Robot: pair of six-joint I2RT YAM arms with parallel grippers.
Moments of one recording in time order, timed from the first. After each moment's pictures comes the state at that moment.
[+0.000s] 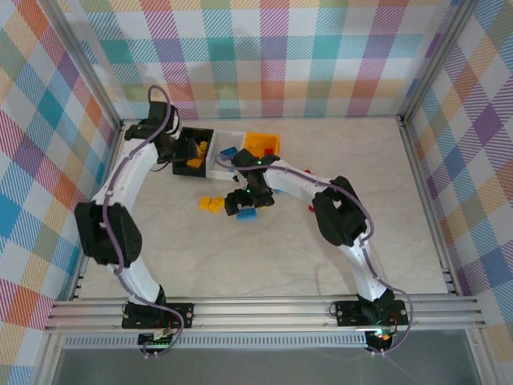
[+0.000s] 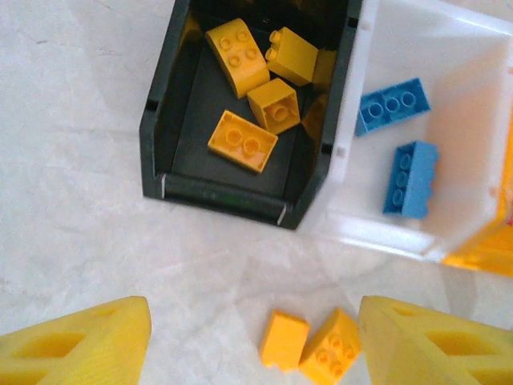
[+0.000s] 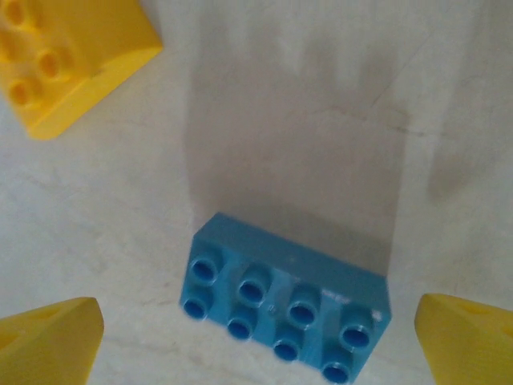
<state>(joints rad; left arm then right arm) -0.11 1.69 1.61 -0.91 -0.02 -0.24 0.78 2.26 1.87 -0.95 -0.21 0.36</state>
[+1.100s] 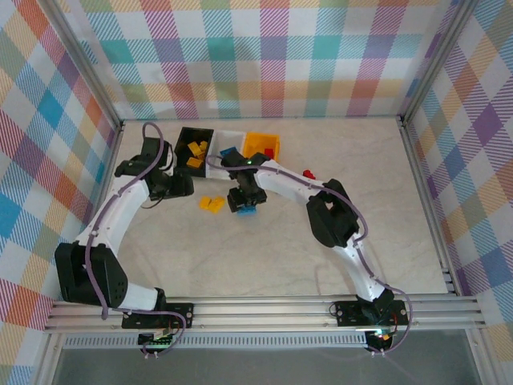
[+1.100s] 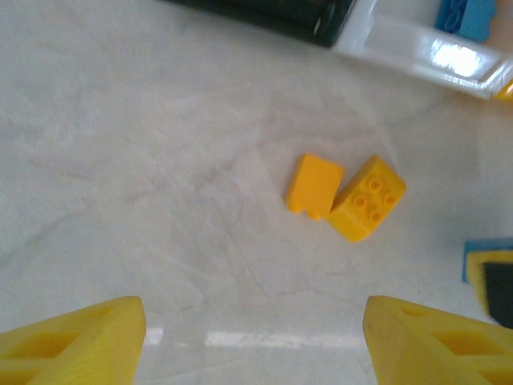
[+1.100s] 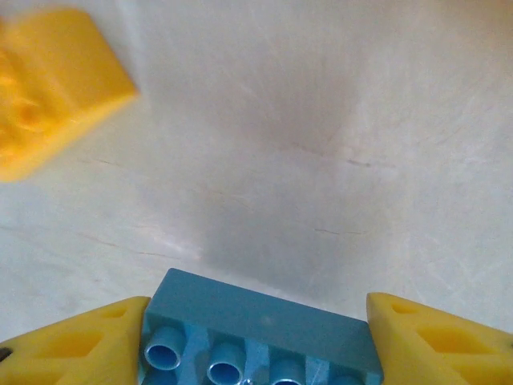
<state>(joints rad) -0.11 1.40 1.18 -0.92 0.04 -0.26 0.82 2.28 1.99 -1.03 -0.03 0.39</state>
